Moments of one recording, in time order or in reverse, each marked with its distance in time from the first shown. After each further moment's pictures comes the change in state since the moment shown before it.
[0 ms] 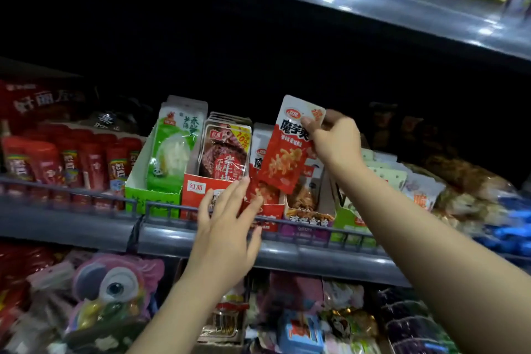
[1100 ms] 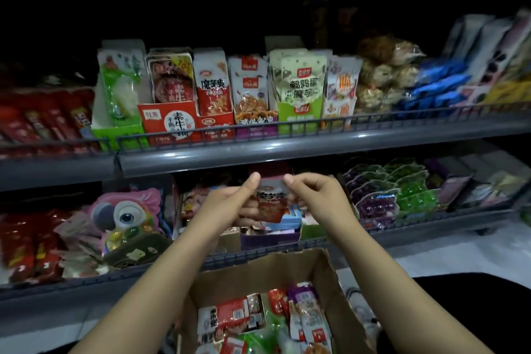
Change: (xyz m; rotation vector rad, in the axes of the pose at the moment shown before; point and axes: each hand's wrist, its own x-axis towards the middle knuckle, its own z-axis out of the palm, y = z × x) left_hand -0.088 0.083 -0.033 -1.135 -0.622 -0.717; right_hand -0.248 0.084 -0.079 0.401 -0.228 0.419
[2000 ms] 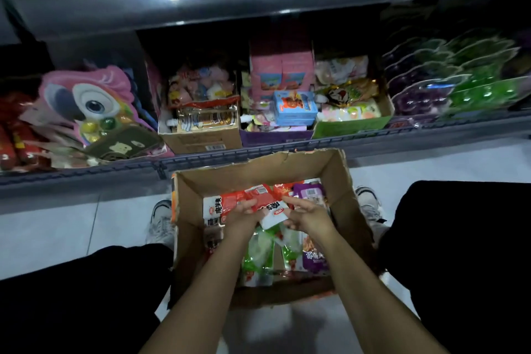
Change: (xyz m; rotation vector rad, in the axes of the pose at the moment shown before) left_hand 0.009 -0.283 0.062 -0.106 0.287 -0.622; right_hand -0.076 0.268 0.036 0.218 -0.162 0.839
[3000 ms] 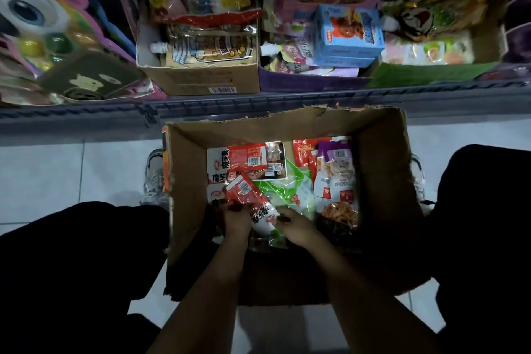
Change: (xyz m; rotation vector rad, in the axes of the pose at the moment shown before) left_hand 0.074 -0.100 -0.018 0.007 0.281 -0.326; right_hand 0.069 0.119 0.043 -0.707 -0.239 0.236
